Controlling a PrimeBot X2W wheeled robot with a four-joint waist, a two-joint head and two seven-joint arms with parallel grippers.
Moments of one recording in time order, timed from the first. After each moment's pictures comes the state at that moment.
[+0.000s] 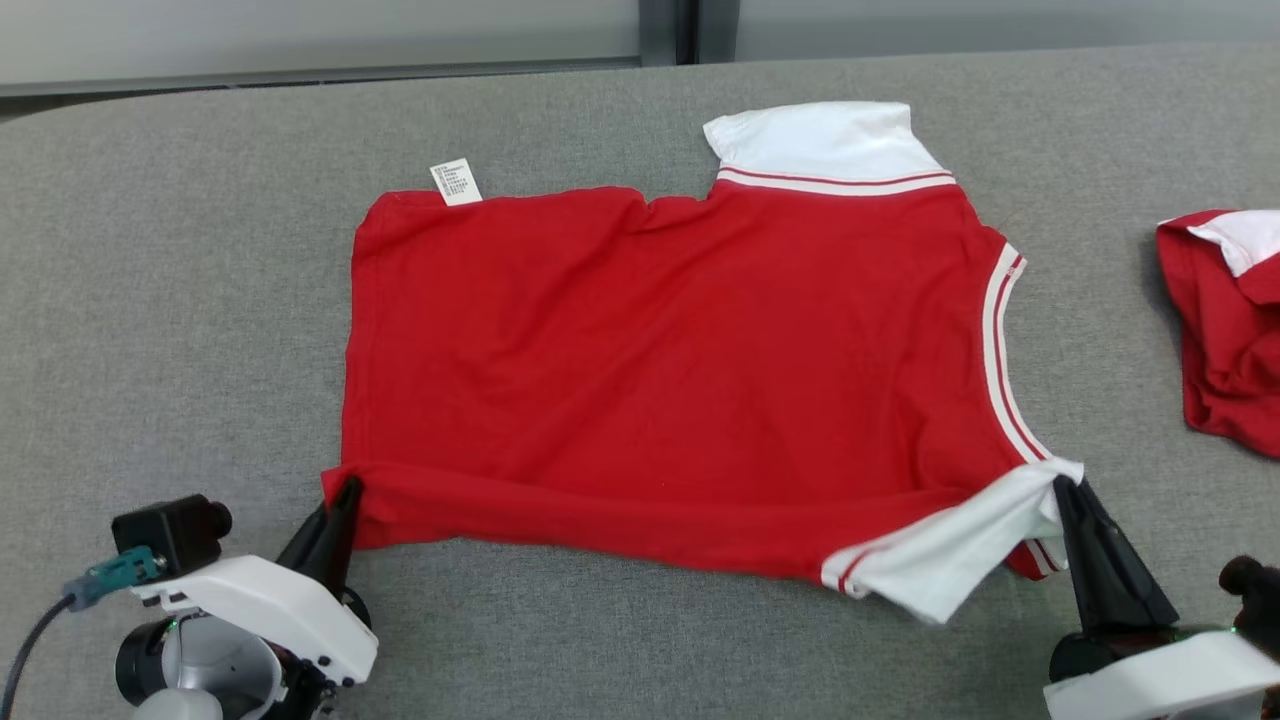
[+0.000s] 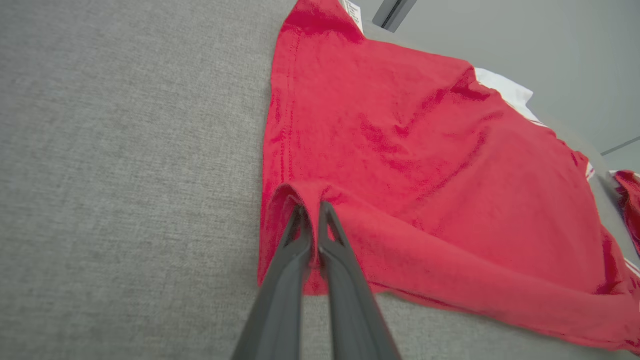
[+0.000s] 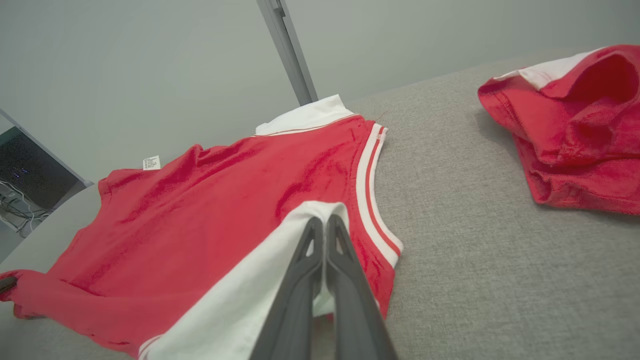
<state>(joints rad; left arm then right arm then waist) -0.03 0.24 -0.16 0.02 -0.71 0.08 0.21 0.15 -0.12 0.05 -0.15 0.43 0.13 0.04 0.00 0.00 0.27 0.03</state>
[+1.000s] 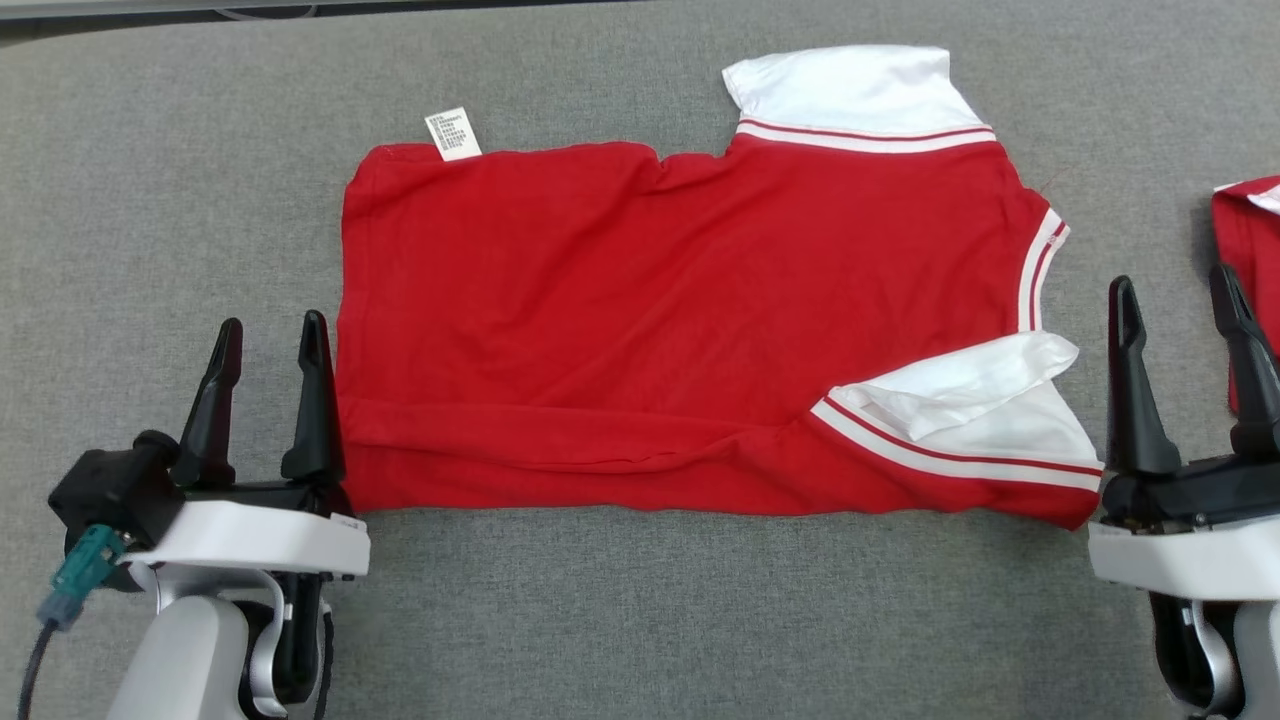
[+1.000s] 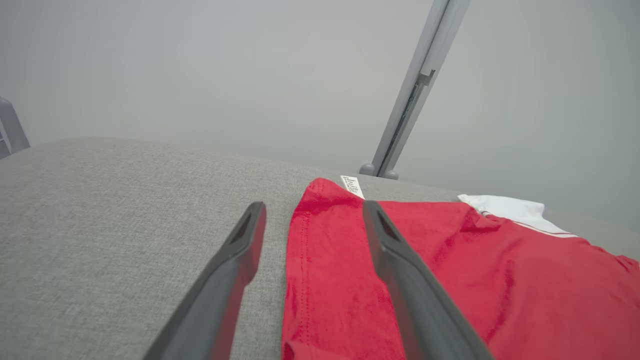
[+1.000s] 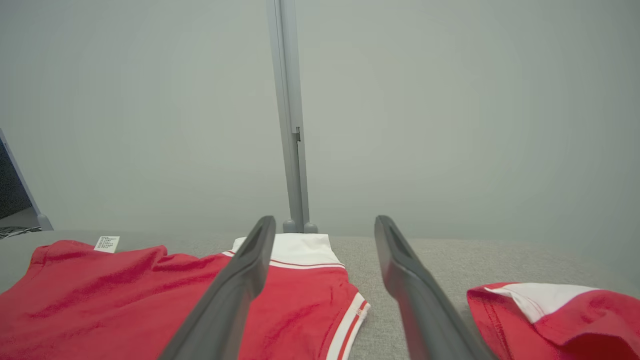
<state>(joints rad) -0.22 0.20 -0.14 0.13 -0.51 0.05 -0.24 -0.17 -0.20 0.03 -0.04 0.23 0.13 -0.25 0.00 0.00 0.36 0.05</state>
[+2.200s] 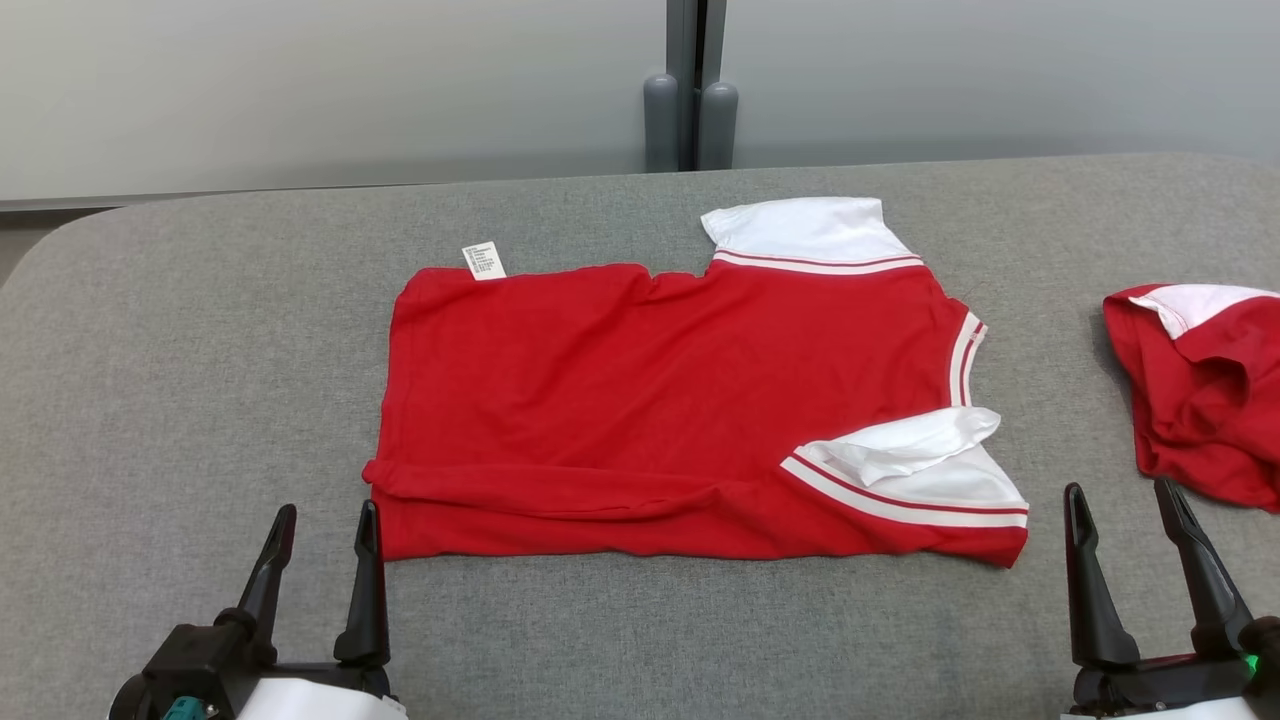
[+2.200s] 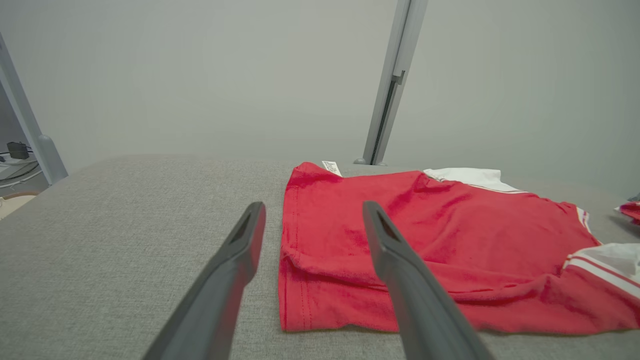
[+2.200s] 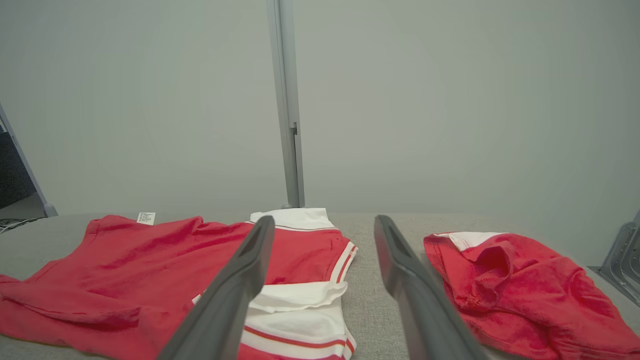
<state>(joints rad) 0.07 0.17 -0.16 0.05 -0.36 0.09 -0.25 0.16 -0.11 0.00 -0.13 0.15 0.13 -0.21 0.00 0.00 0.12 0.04</state>
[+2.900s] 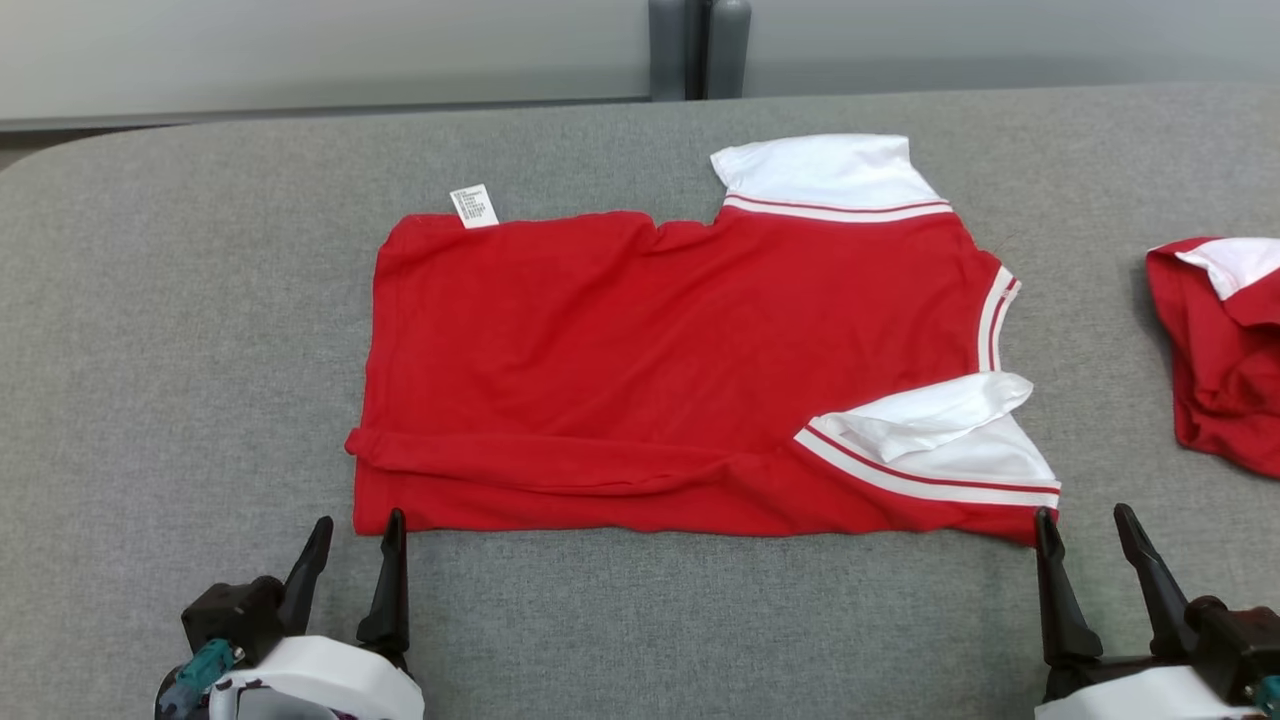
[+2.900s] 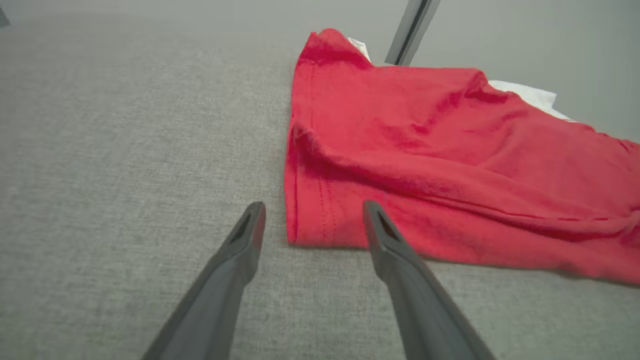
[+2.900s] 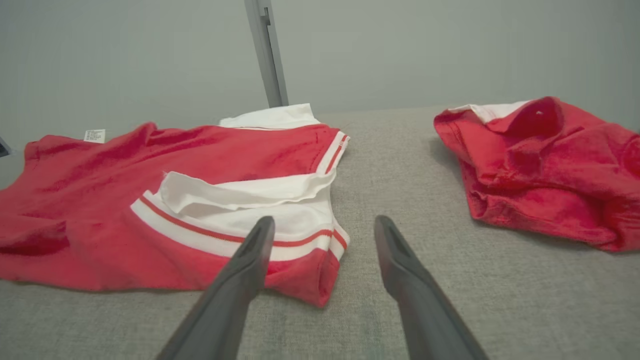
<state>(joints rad) -0.04 0.14 -0.18 0.29 -0.44 0.02 -0.20 0.08 -0.11 0.02 0.11 0.19 0.13 -0.21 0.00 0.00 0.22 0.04</state>
